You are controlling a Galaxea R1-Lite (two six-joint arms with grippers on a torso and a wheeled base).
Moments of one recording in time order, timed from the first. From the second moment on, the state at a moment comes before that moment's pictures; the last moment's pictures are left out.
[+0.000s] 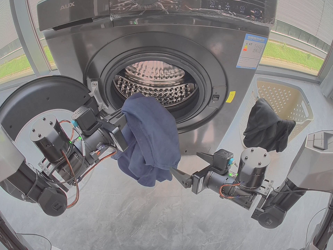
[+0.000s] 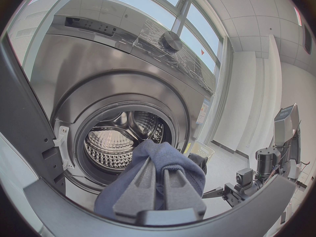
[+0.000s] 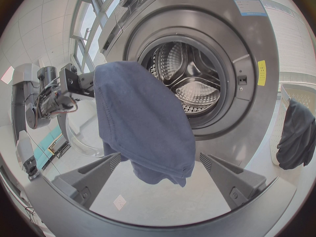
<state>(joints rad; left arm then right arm) -0.48 1.82 -0.53 -1.55 -0.15 -0.11 0.74 2.06 -0.56 -1.41 -0.04 0.14</state>
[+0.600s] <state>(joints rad) -0.48 1.81 -0.53 -1.55 -0.15 -0.11 0.80 2.23 -0.71 -1.41 -0.04 0.13</state>
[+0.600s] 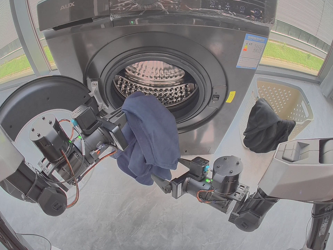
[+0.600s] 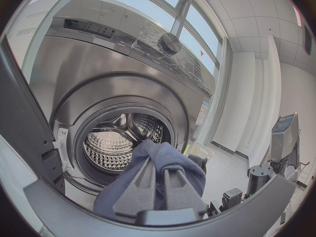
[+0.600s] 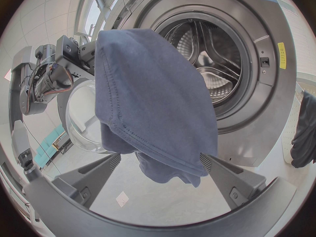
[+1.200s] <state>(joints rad) -0.48 1.81 -0.53 -1.55 -0.15 -0.10 0.73 2.27 -0.88 -1.40 -0.04 0.11</state>
